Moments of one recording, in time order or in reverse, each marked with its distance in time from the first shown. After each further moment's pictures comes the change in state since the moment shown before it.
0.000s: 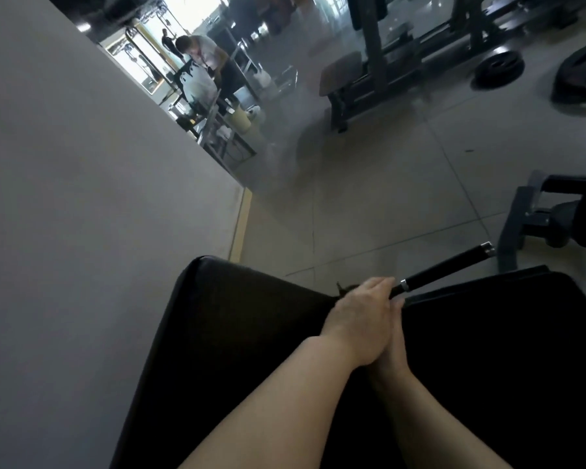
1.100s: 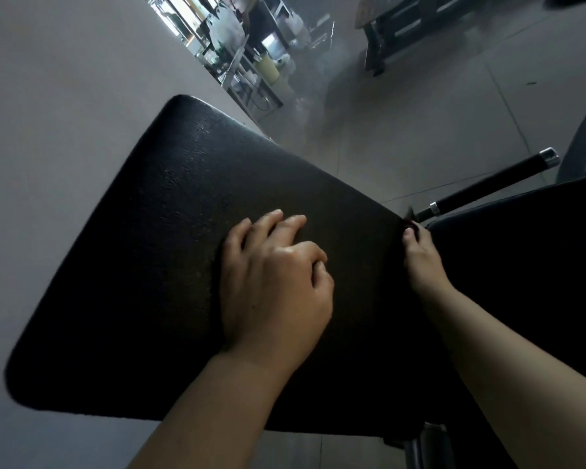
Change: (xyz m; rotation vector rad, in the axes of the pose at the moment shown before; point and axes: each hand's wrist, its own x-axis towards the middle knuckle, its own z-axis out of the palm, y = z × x) left_hand -0.121 -0.054 0.054 0.493 0.612 -0.211; right_hand 0.068 0.036 -0.092 -0.789 0.085 -0.414
